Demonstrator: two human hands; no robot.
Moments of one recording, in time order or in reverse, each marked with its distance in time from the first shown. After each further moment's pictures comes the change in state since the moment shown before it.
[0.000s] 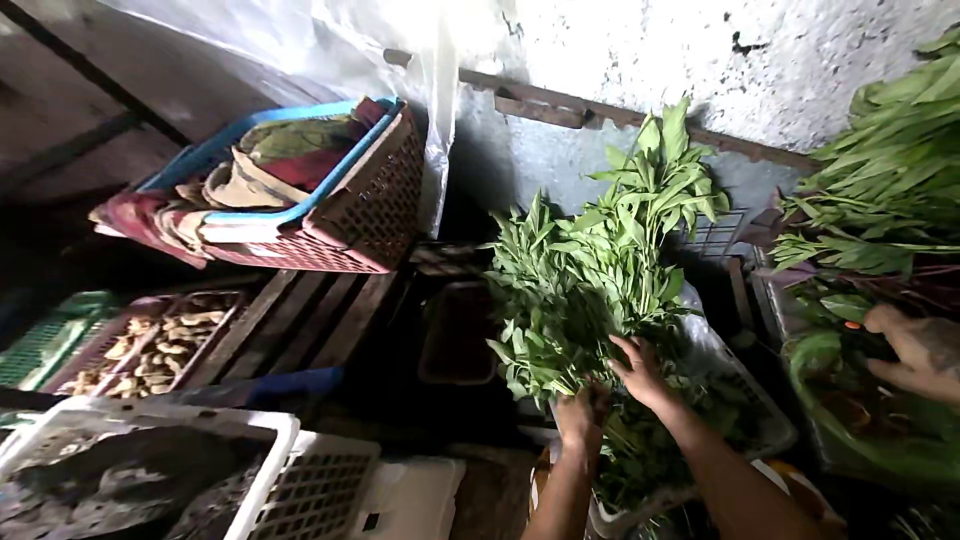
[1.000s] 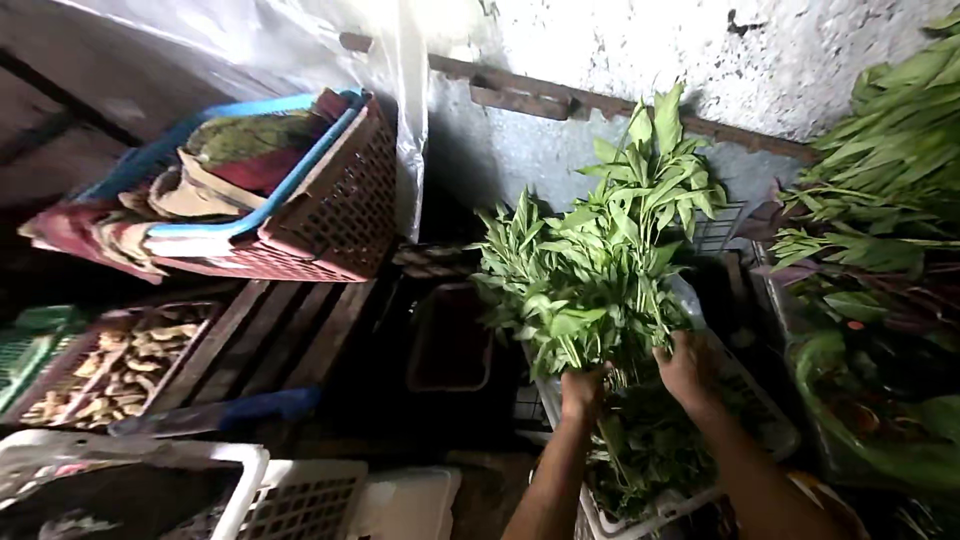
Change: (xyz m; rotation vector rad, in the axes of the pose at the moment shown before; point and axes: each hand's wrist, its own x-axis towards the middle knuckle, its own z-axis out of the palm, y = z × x) left_hand 0.040 0.016 0.026 0.569 -0.117 -0.010; right_hand -0.012 -0.008 -0.064 -0.389 0.278 0.267
